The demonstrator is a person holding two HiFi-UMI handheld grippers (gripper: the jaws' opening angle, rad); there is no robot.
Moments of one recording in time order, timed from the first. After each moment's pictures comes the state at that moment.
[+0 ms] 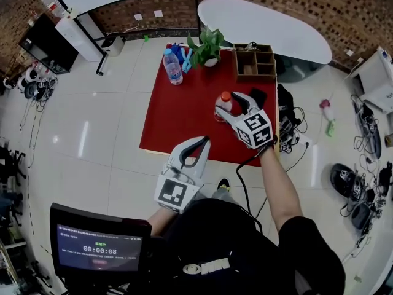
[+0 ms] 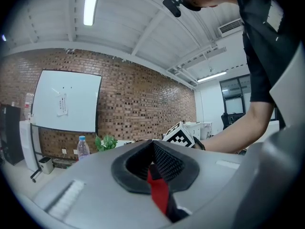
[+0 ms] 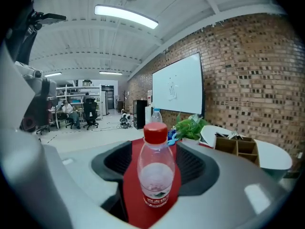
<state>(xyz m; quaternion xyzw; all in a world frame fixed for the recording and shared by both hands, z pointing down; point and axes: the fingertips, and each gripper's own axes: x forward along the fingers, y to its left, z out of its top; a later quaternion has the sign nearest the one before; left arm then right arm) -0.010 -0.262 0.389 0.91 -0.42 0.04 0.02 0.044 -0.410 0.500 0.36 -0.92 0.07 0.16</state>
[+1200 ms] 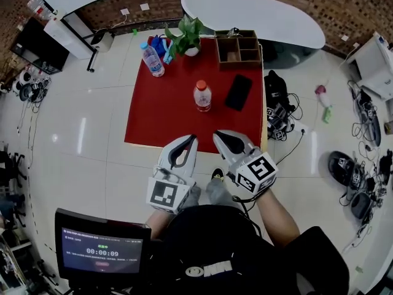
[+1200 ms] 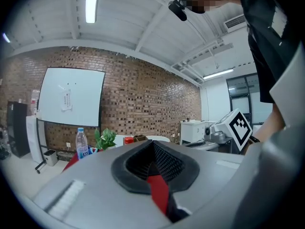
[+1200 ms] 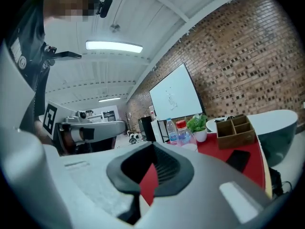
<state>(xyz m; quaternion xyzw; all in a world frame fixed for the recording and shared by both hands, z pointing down) 0.032 -0.248 0.407 0.89 -0.46 0.06 0.04 0.091 -0.257 0.460 0.35 -0.92 0.16 0.01</state>
